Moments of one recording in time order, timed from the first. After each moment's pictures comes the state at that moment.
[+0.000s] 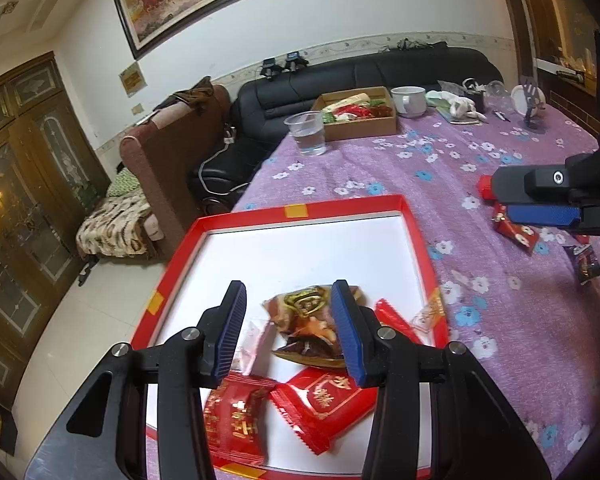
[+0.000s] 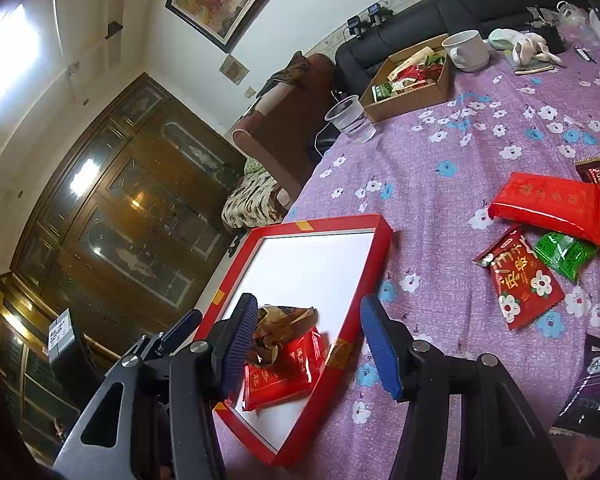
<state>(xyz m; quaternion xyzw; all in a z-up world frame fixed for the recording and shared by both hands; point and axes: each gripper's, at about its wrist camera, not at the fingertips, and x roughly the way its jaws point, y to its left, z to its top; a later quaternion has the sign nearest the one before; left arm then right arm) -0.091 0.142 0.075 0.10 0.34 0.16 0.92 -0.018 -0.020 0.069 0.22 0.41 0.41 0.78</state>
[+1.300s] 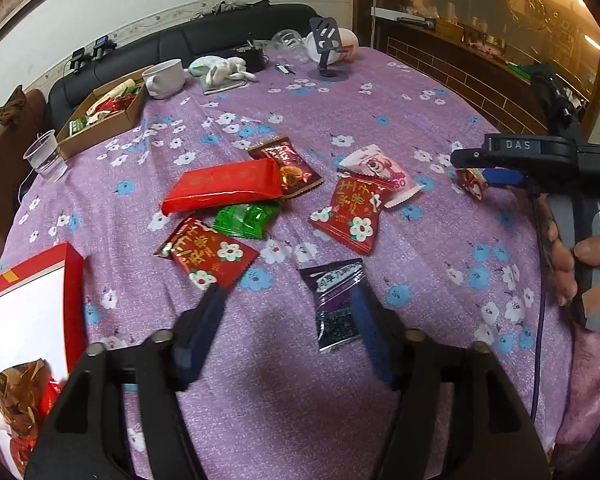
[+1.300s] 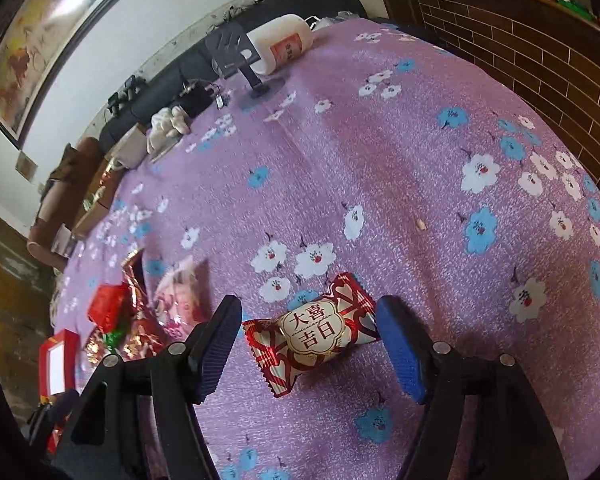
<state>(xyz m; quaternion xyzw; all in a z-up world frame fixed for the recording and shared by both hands) -0.019 -0.053 0.046 0.10 0.44 -0.14 0.88 0.012 -0.319 0.011 0.22 0.47 0.00 0.86</state>
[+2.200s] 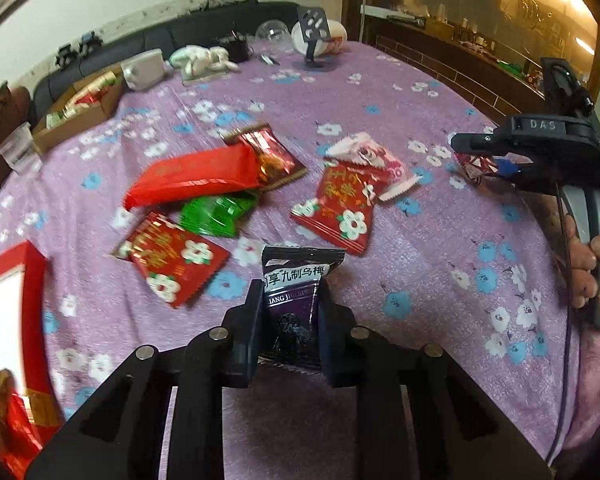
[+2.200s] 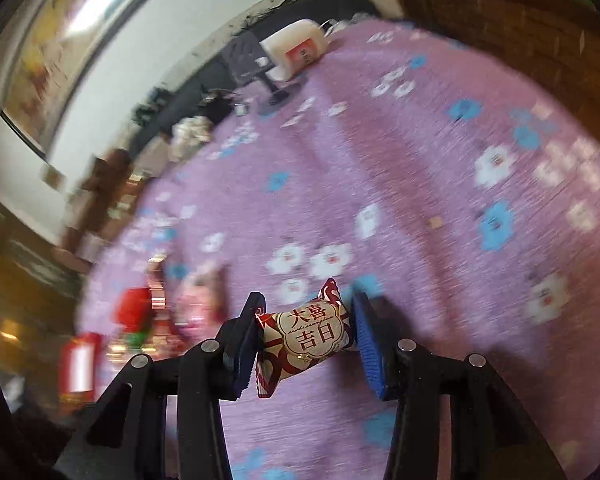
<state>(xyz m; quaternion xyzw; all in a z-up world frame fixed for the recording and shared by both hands) -0.008 -0.058 0.023 0.09 0.43 -0.16 0.88 0.010 -0.333 0.001 0.31 0.44 0.09 0.84</state>
